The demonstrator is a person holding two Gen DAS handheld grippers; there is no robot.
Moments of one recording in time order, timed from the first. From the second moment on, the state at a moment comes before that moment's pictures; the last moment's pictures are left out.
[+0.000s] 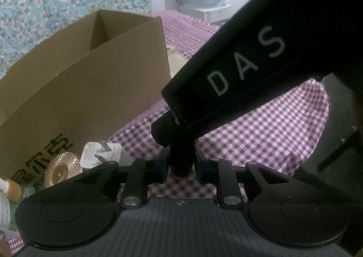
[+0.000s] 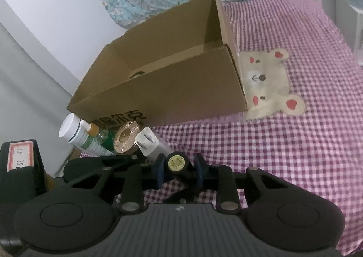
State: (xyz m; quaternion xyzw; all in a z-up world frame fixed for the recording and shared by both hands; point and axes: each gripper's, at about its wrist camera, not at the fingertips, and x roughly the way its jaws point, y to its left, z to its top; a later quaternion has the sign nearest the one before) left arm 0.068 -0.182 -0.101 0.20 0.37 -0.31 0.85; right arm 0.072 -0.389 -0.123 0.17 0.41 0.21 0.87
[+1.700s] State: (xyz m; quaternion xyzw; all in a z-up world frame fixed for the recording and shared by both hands) left arm 0.243 -0.064 0.009 0.01 0.45 -0.10 0.89; right arm 0.337 -0.310 -0.080 0.29 0.48 0.26 0.78
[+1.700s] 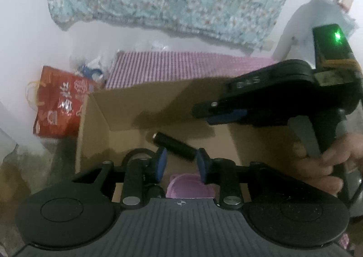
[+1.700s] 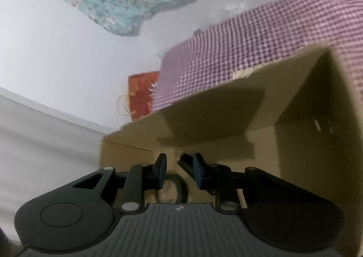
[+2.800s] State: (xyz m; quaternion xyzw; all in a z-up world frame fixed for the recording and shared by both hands) left arm 0.086 -0.110 -0.070 0.03 0.42 -0.20 0.88; right arm 0.087 -0.378 -0.109 0.31 0.42 0.21 0.83
